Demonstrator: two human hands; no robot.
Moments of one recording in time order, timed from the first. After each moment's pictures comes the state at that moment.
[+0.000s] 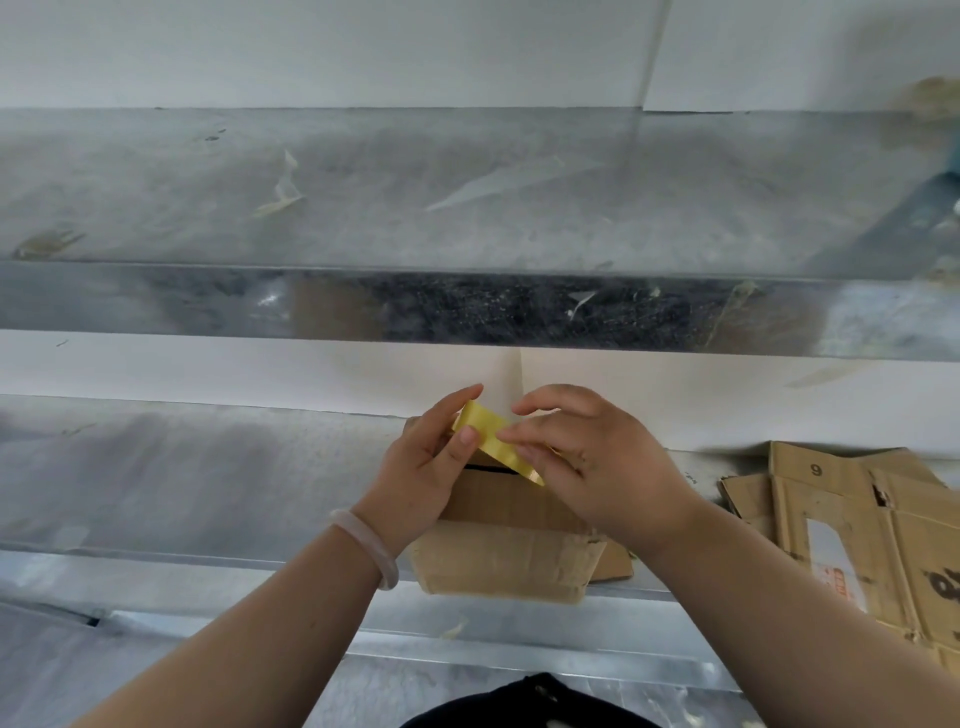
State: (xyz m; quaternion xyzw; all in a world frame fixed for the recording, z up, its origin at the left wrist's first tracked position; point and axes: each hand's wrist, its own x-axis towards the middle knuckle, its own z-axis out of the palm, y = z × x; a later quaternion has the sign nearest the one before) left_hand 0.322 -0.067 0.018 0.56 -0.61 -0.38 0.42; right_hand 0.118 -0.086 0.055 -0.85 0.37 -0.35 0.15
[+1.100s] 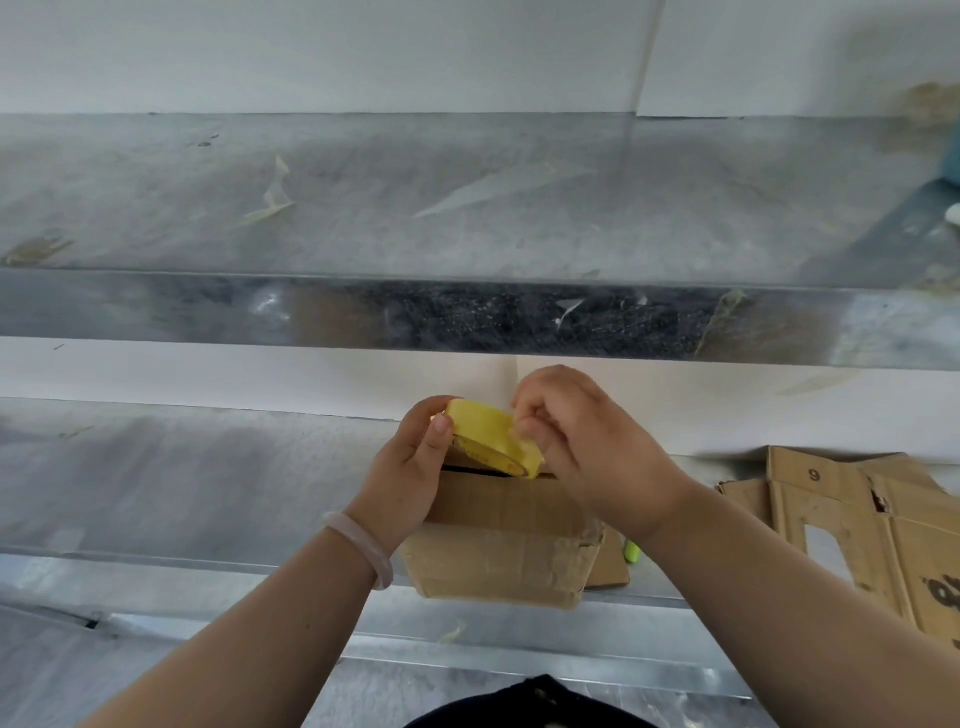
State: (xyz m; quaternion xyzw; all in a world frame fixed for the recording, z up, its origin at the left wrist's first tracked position) left_hand 0.317 -0.067 0.024 0.60 -0.55 -0.37 0.44; right_hand 0.122 -0.095 0.075 -0.85 0.36 -0.33 0.19
